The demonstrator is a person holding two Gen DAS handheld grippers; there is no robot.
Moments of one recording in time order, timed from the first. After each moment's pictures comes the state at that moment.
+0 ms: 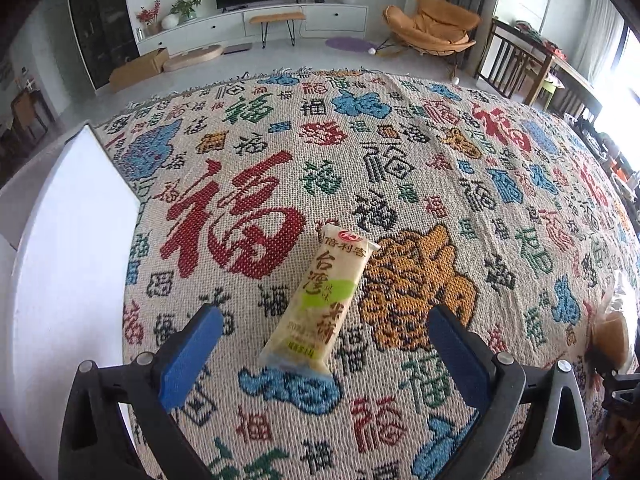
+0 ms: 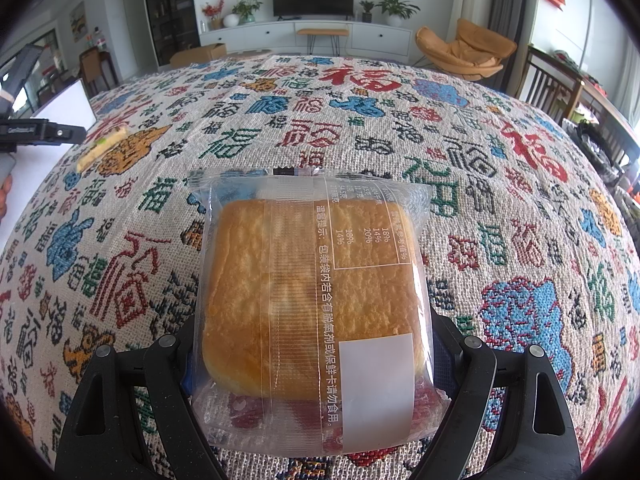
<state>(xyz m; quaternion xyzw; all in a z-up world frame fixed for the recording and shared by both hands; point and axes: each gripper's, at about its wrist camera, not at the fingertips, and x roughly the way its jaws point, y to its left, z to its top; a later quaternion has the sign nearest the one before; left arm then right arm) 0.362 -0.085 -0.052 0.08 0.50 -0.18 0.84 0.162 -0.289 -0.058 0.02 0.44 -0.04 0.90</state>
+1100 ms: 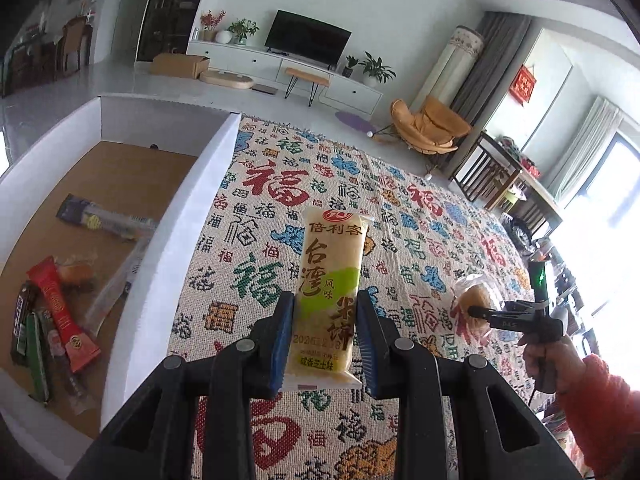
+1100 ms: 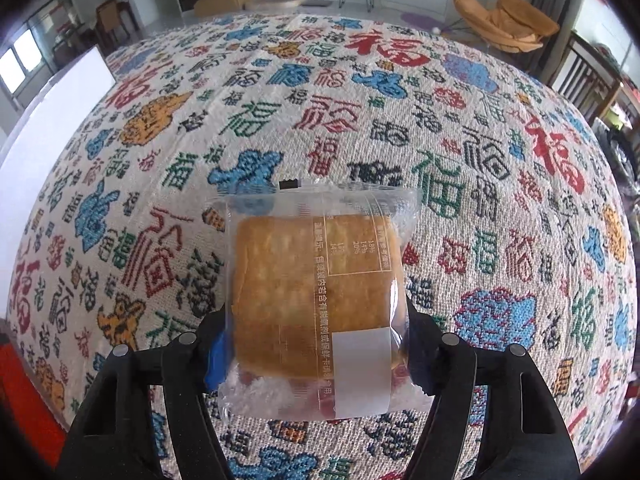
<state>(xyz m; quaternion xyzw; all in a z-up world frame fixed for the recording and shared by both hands) 0.130 0.066 0.062 -0.13 0.40 -0.20 0.89 0.177 -0.296 -0.030 0.01 0.54 0.03 0.84</state>
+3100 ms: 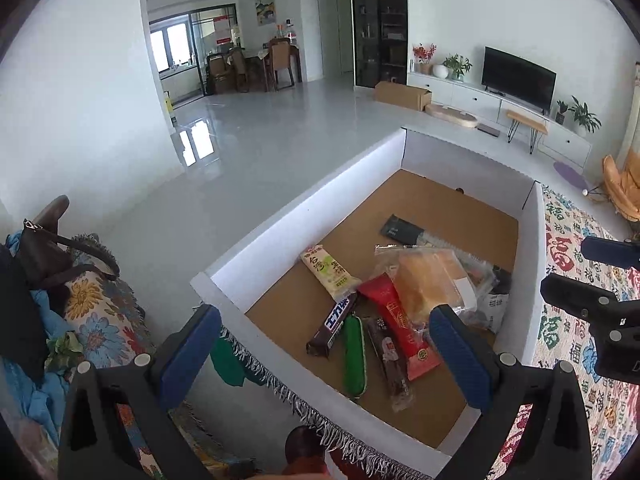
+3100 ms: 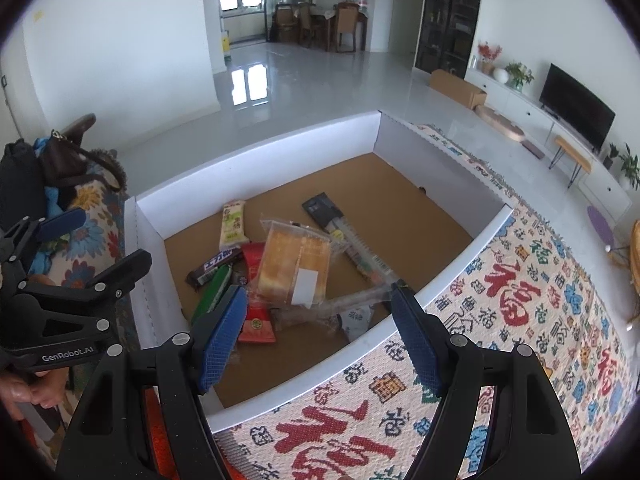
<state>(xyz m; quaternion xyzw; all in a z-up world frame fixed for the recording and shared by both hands) 0.085 0.248 0.064 -0.07 0.38 0.22 0.89 0.183 0.171 0.113 -0.17 0.39 0.35 0.83</state>
